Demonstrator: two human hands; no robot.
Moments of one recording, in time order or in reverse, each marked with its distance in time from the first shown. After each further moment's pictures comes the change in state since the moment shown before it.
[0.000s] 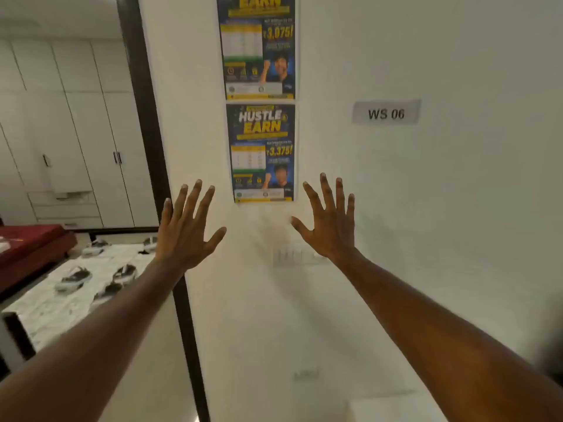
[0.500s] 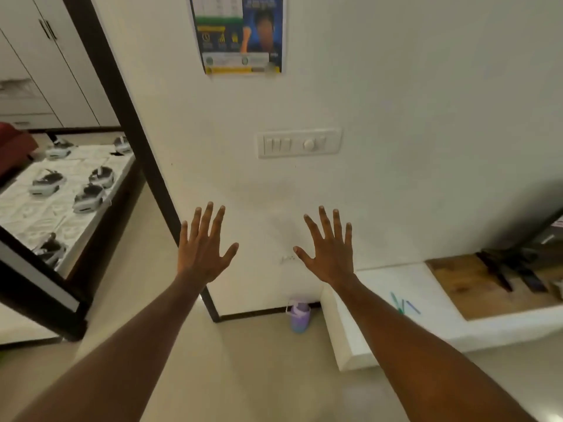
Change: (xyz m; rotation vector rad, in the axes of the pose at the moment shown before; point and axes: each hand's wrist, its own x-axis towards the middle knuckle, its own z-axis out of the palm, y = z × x) left_hand -0.233 0.066 0.141 -0.103 -0.499 -0.089; right_hand -0.290 0.012 0.086 -0.072 -0.600 0.134
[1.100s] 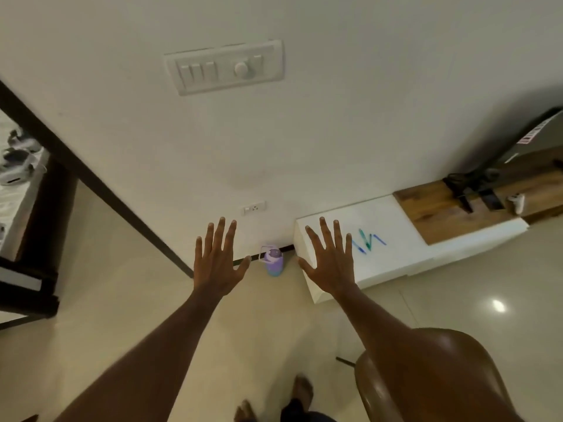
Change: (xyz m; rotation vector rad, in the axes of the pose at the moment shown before) left_hand -0.068 0.136 0.130 -0.116 -0.306 0.069; right_hand -0.126 0.109 0.088 0.023 -0.315 0.180
